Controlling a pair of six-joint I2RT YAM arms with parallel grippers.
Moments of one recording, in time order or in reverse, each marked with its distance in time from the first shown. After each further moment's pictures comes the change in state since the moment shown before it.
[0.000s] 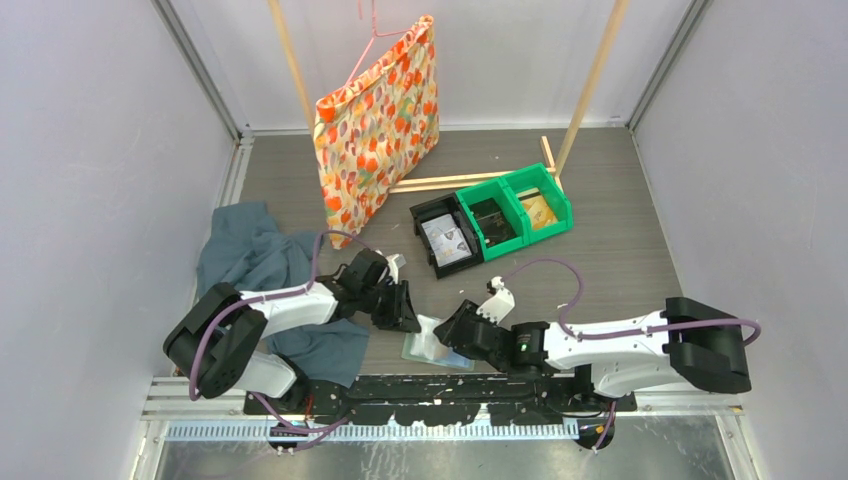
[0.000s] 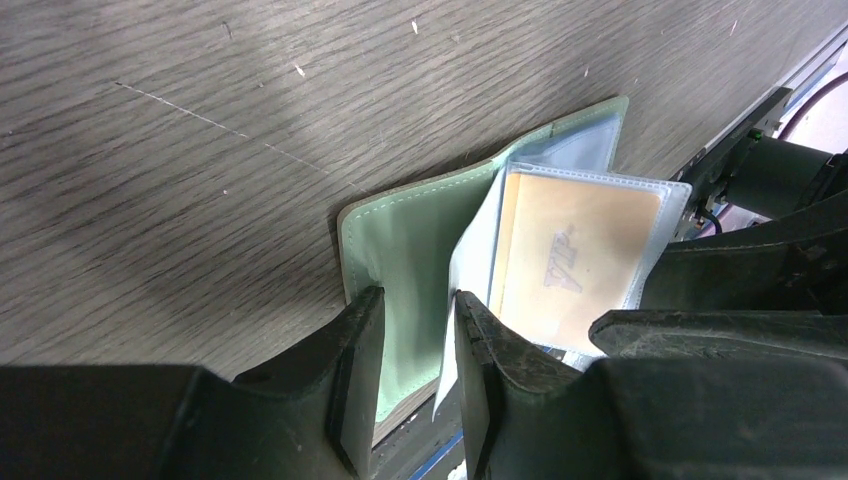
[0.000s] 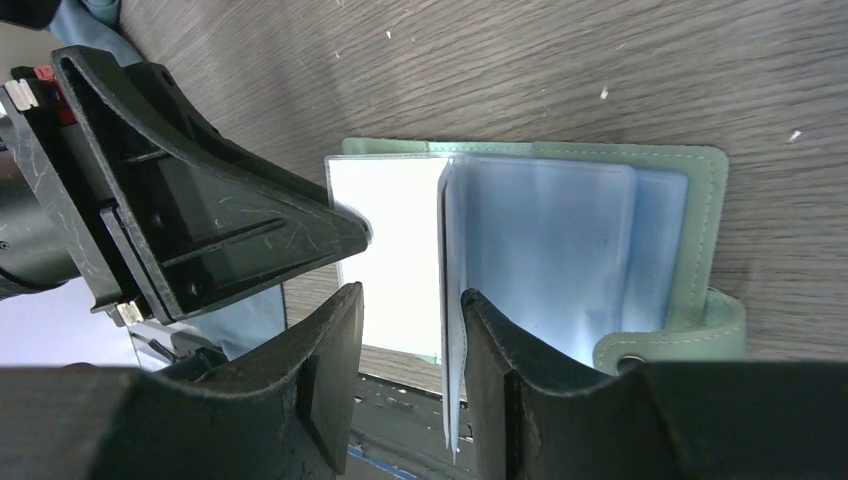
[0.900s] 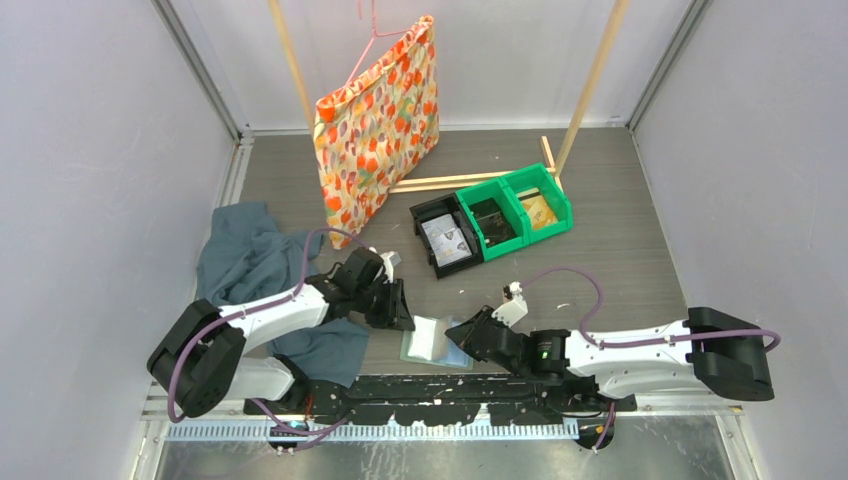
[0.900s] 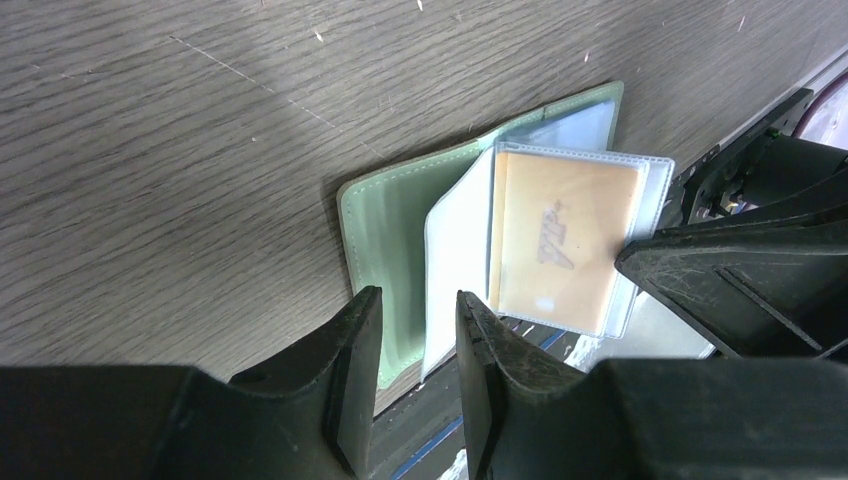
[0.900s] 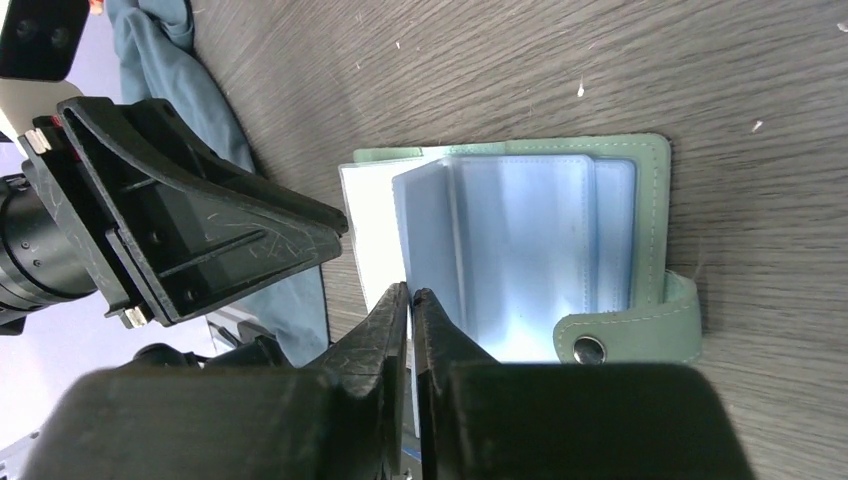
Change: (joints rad) left arm 0.000 -0.115 0.023 -0.146 -0.061 0.034; right arm 0.000 -0.145 -0.150 0.131 0.008 0.055
